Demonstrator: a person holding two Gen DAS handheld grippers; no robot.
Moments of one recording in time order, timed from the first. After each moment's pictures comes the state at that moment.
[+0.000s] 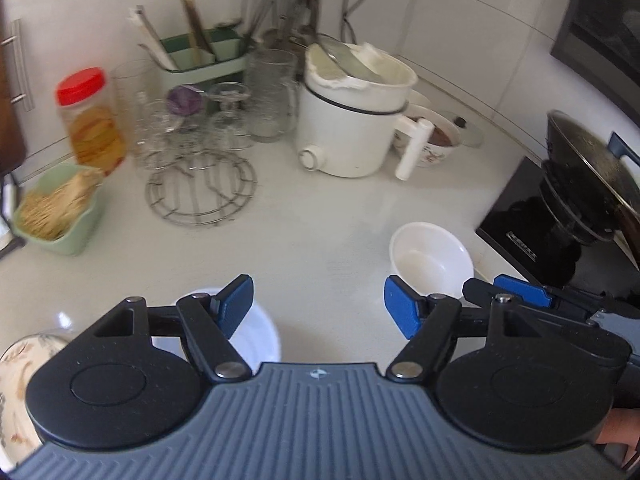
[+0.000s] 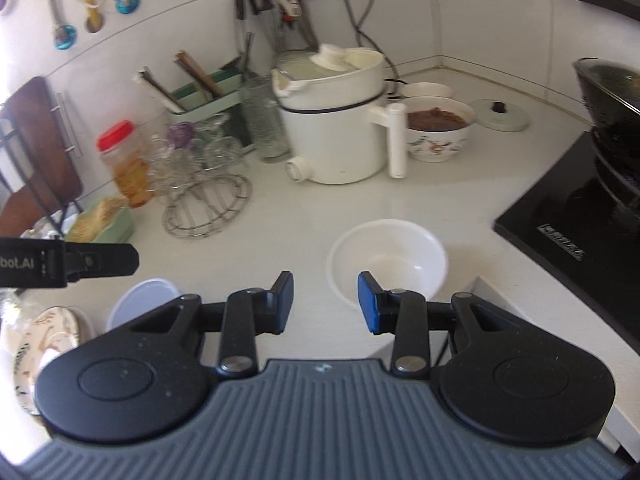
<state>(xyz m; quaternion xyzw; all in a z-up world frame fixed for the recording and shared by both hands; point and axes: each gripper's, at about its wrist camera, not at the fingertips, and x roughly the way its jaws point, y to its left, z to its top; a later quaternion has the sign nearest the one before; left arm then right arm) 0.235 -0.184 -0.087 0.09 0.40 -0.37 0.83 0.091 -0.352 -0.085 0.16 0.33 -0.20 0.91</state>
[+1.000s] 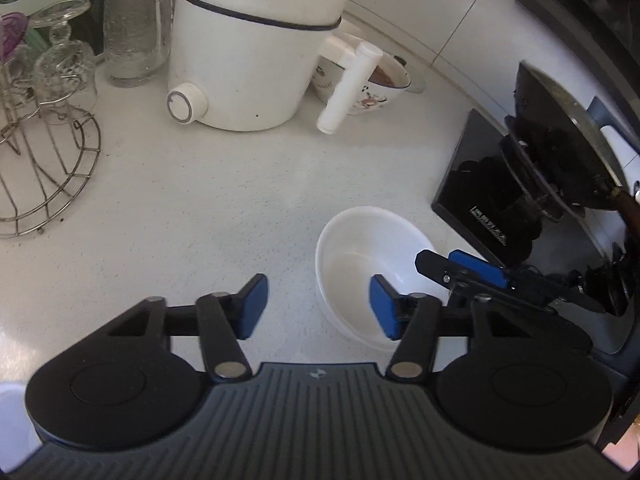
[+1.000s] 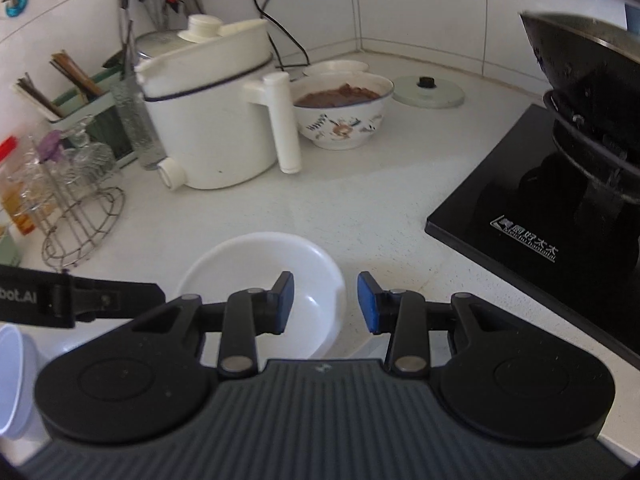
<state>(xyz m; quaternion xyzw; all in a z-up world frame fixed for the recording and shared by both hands) 0.299 -0.315 -0.192 0.08 0.47 -0.48 0.74 0.128 -0.439 -0.161 0.17 0.33 -0.30 0.88</state>
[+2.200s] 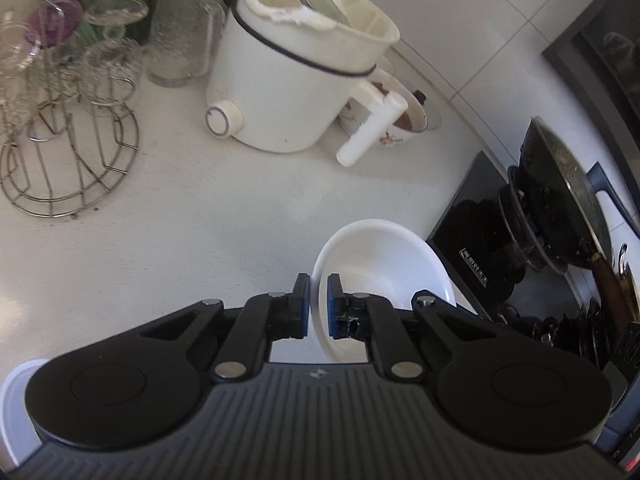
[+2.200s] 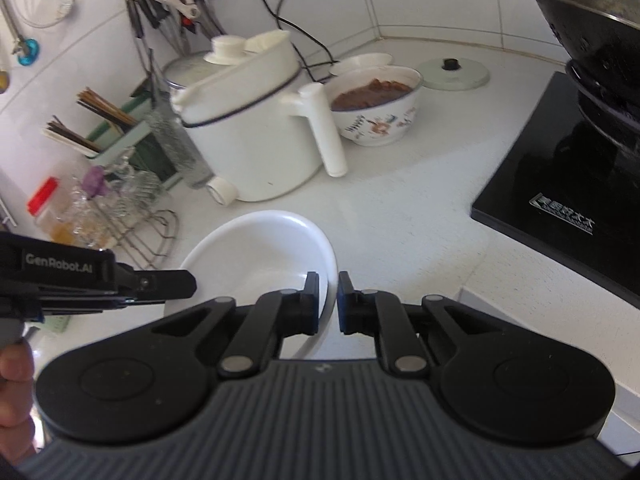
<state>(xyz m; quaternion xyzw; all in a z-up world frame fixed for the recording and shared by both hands) 0.325 -0.285 -0.152 0.00 0.50 -0.45 0.74 0.128 -0.428 -0.133 0.25 0.31 -0.25 0.88</state>
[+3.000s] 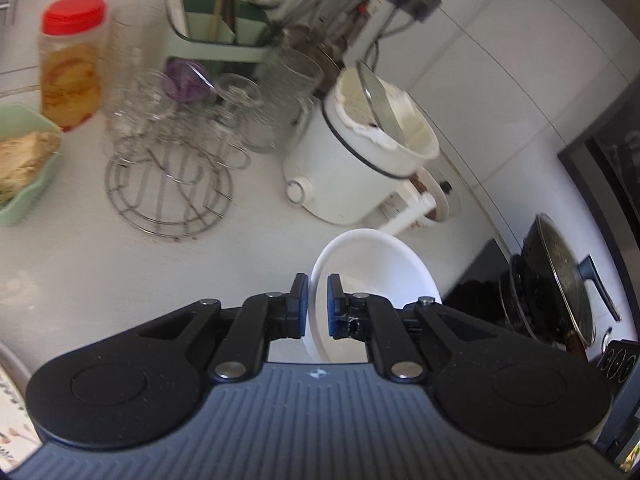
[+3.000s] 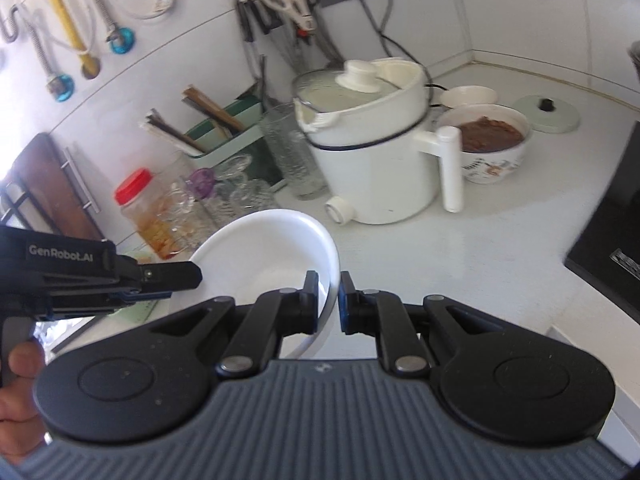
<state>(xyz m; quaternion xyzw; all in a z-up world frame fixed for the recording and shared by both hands) 0.334 -0.182 -0.088 -0.09 0.46 -0.38 0.80 0.166 -0.384 -0.079 0.23 0.30 -0.14 0.92</state>
